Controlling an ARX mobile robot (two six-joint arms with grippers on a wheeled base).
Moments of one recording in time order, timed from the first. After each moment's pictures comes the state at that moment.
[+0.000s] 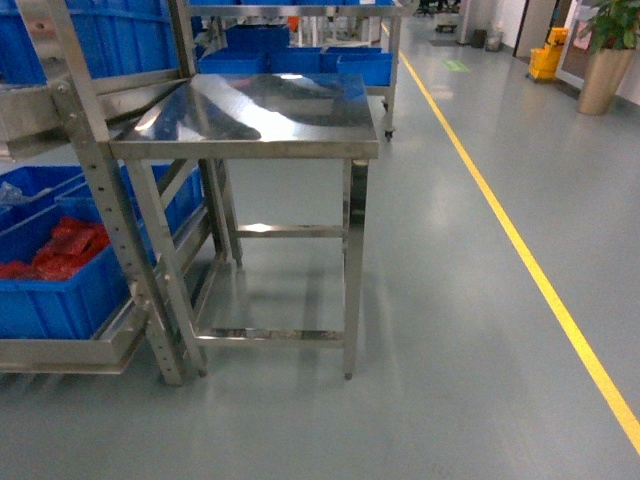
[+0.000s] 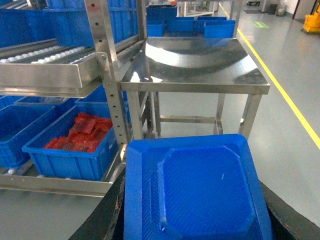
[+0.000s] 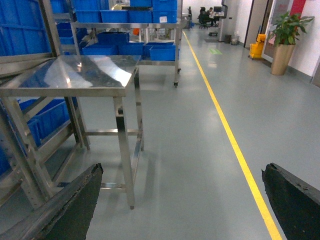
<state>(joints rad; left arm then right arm) -0.34 0.81 0.35 0.34 -0.46 -0.04 0.00 0.00 0.01 0.00 0.00 0.00</state>
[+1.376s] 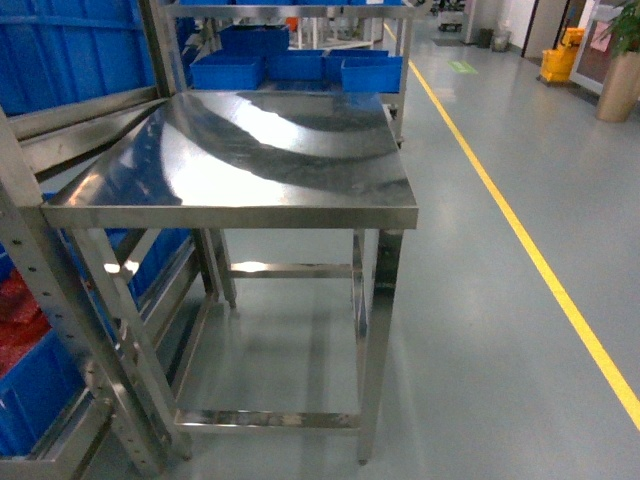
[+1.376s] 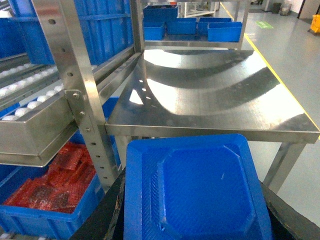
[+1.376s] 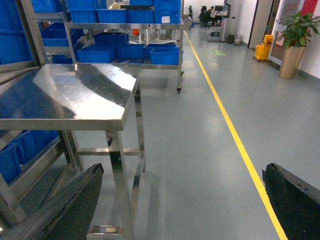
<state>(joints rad) -0.34 0.81 0.35 0.34 -0.45 -0.04 0.00 0.00 0.01 -0.01 0.00 0.00</state>
